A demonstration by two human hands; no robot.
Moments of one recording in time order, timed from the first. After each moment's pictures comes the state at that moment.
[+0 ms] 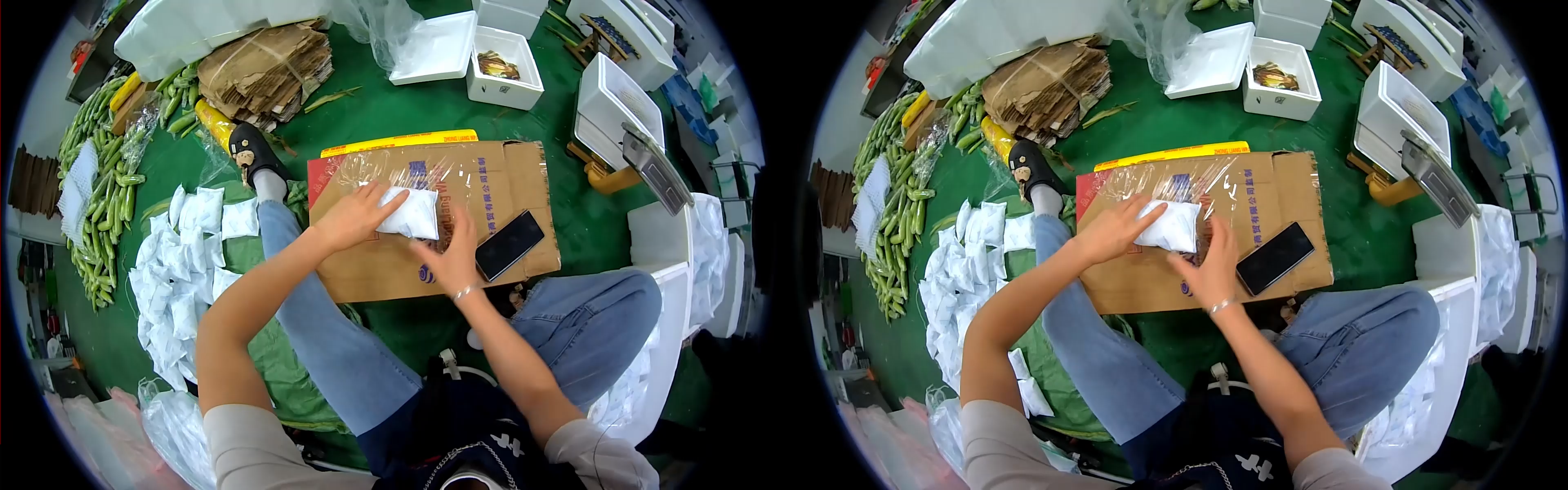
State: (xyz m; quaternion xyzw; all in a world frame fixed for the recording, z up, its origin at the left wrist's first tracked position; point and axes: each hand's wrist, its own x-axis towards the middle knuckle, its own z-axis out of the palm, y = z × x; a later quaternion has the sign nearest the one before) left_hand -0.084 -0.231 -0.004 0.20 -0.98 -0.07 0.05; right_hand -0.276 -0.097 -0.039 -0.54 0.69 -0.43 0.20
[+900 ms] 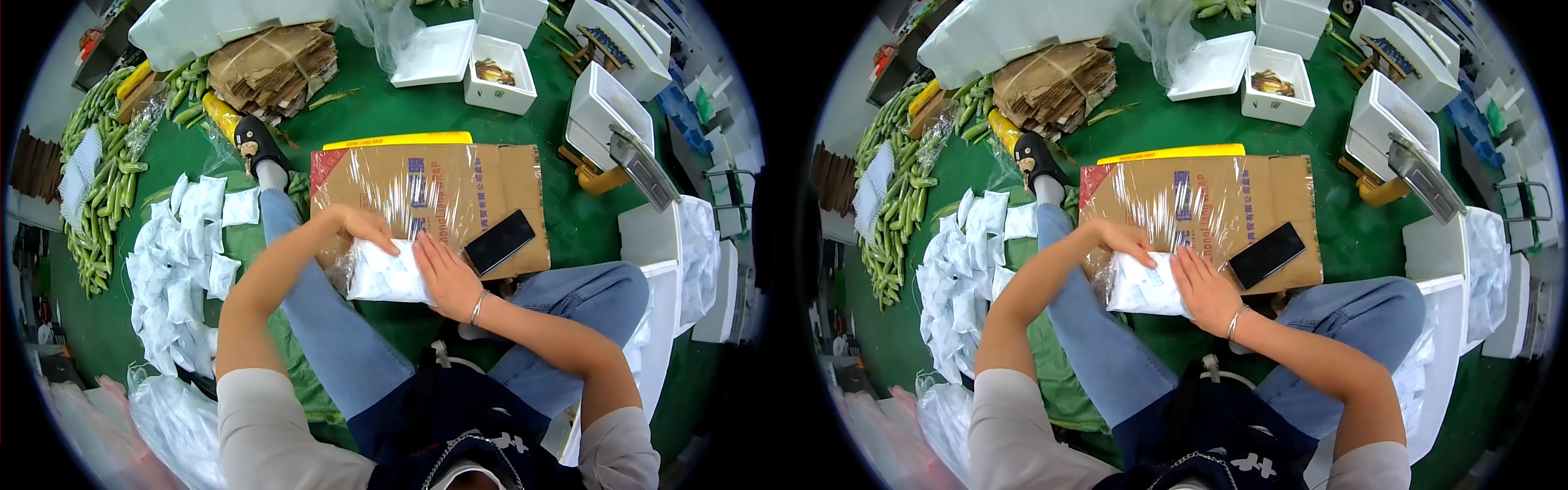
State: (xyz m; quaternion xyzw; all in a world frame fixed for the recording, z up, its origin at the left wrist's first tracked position) left_hand -0.097 -0.224 -0.015 0.25 -0.63 -0.68 -0.30; right_hand -0.300 -0.038 0.023 -0.88 0.45 -0.09 0.11
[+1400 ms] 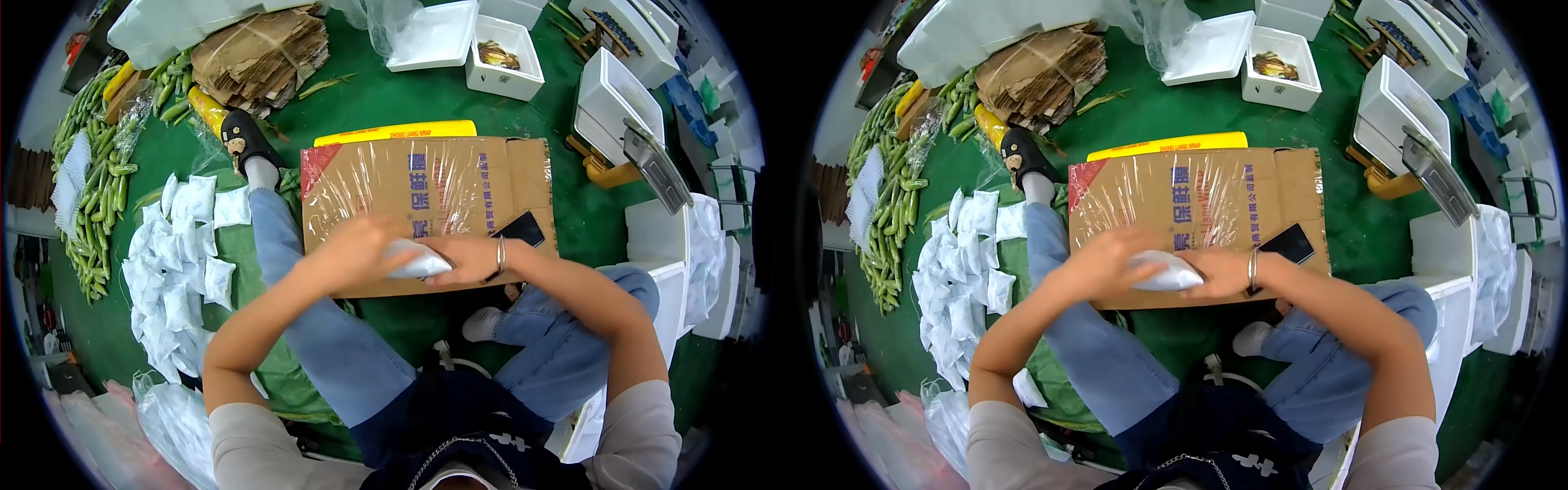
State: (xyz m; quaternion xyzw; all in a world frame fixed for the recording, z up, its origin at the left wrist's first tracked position) left_hand -0.097 -0.167 0.049 0.25 -0.92 -0.27 0.13; right_hand -0.336 -0.129 -0.001 -0.77 0.33 -0.06 0.54
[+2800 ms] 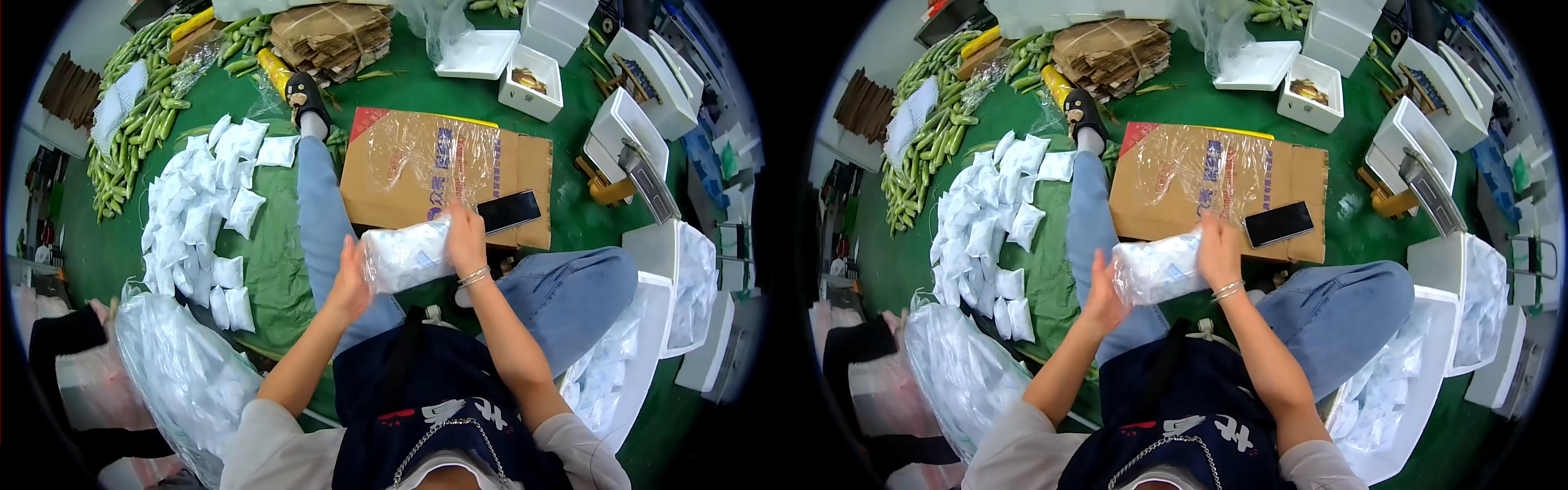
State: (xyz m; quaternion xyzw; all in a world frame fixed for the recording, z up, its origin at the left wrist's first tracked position) left_hand -0.087 0.050 0.090 0.41 -0.10 -0.76 0.49; right_hand -0.265 -0.007 0.048 -0.51 0.56 -0.48 0.43
